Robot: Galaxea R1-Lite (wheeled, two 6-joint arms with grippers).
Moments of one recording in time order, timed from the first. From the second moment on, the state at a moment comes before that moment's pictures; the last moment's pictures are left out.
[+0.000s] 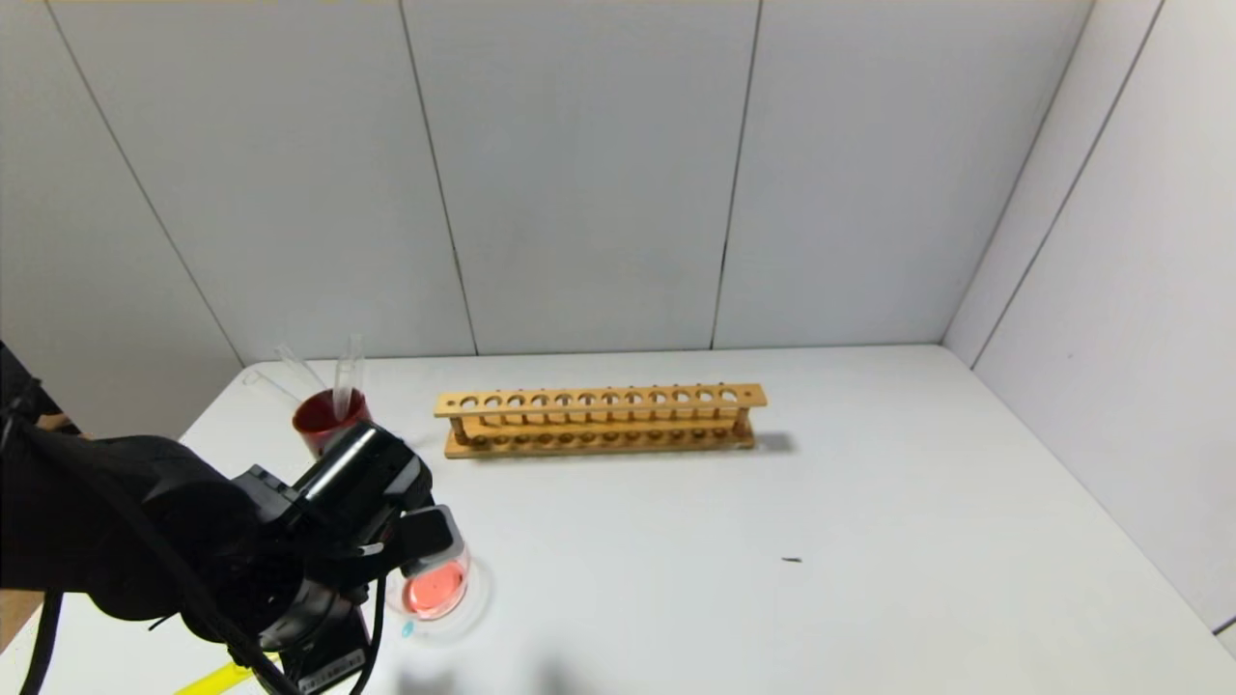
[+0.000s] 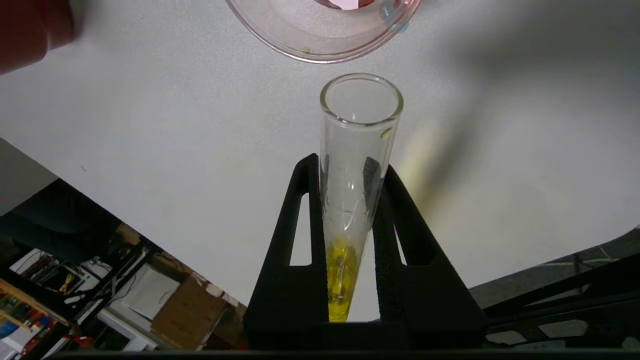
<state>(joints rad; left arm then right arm) -0.51 1.71 -0.77 0.31 0.36 0.50 0.00 0.00 0.00 -0.01 0.00 0.02</state>
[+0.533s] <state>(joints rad) -0.48 1.84 -0.97 0.56 0.41 0.52 0.00 0.00 0.00 -0.01 0.00 0.02</state>
